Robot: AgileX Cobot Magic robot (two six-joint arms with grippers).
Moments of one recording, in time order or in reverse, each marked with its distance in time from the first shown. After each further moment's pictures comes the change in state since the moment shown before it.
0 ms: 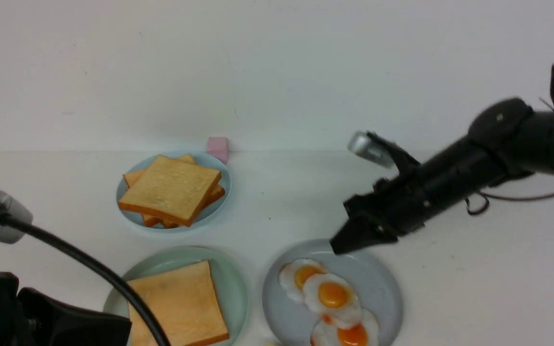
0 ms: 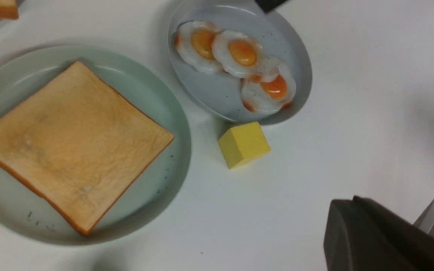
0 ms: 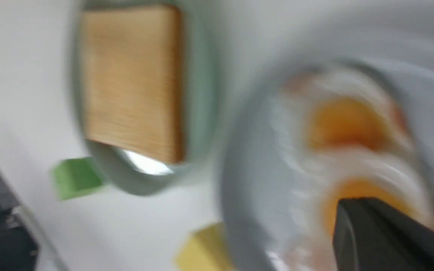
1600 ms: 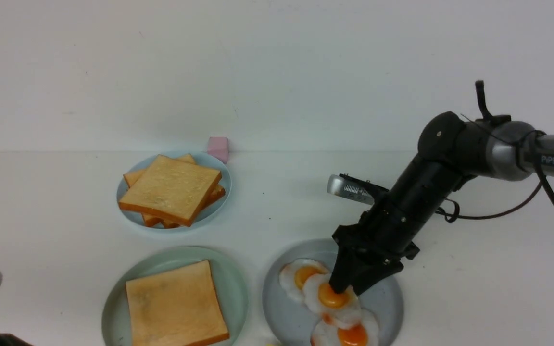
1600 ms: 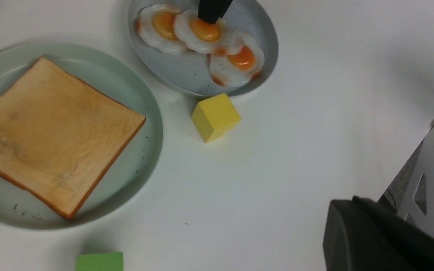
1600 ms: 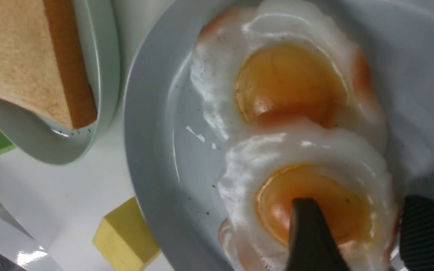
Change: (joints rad) right arm 0.009 0.261 -0.211 -0.251 0.194 0.219; left arm -0.076 -0.124 0.000 0.065 0.083 -0.009
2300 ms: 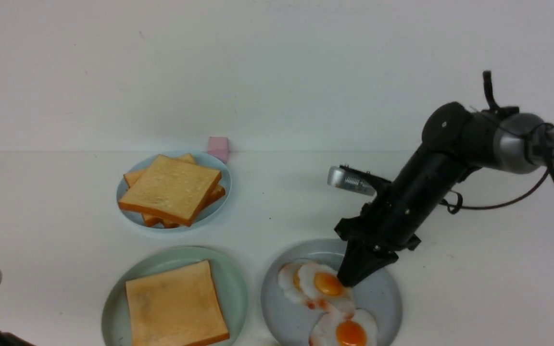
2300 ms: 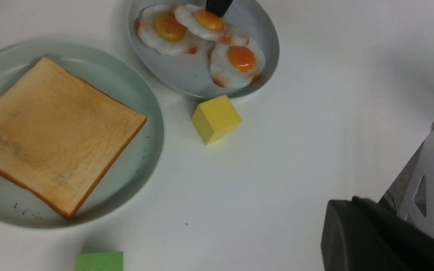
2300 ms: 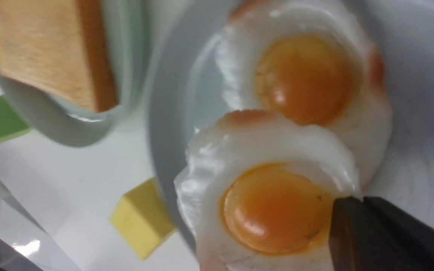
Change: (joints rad) right arm 0.005 -0.061 -0.014 -0.002 0.027 -0.014; left arm 0.000 0.000 0.000 0.006 -0.003 -0.016
